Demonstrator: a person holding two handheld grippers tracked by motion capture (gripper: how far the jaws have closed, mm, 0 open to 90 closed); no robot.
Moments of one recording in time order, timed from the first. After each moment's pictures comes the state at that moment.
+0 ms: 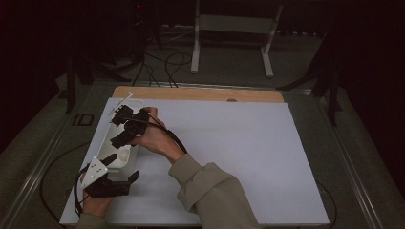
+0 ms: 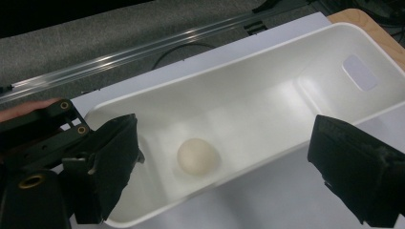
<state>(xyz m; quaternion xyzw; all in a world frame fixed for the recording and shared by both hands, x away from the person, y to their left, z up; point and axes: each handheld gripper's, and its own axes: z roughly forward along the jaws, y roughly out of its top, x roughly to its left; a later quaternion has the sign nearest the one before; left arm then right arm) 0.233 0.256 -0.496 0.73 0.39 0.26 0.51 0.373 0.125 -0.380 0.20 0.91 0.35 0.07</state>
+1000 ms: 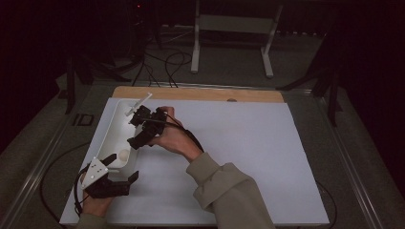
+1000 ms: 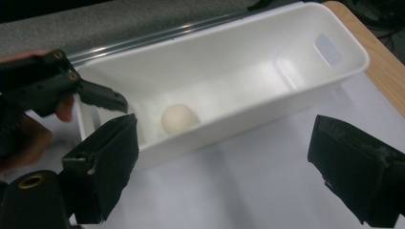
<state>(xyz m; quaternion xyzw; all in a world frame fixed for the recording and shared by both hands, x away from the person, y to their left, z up) 0.233 0.255 -0.497 0.73 0.39 0.26 0.50 0.370 0.077 -0.374 0.19 0.92 0.34 0.08</state>
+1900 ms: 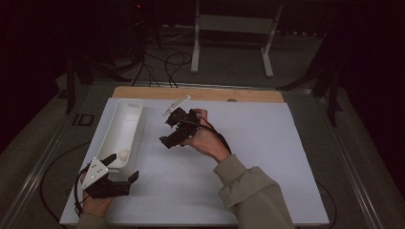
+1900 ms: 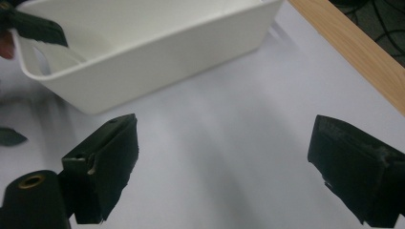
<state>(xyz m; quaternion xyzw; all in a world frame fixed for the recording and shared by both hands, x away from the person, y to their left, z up) 0.232 0.254 -0.497 0.73 0.39 0.26 0.50 0.376 -0.009 -0.387 0.23 0.91 0.34 0.10</state>
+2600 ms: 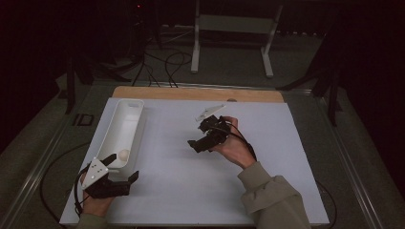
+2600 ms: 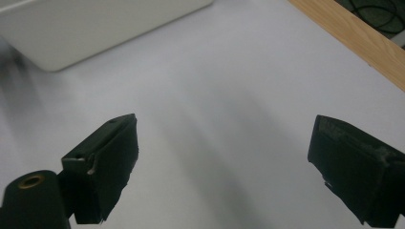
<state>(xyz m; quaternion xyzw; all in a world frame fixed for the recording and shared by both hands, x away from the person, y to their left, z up) 0.232 0.254 -0.497 0.73 0.39 0.26 0.50 0.366 -0.091 -0.405 0.28 0.89 0.34 0.12</state>
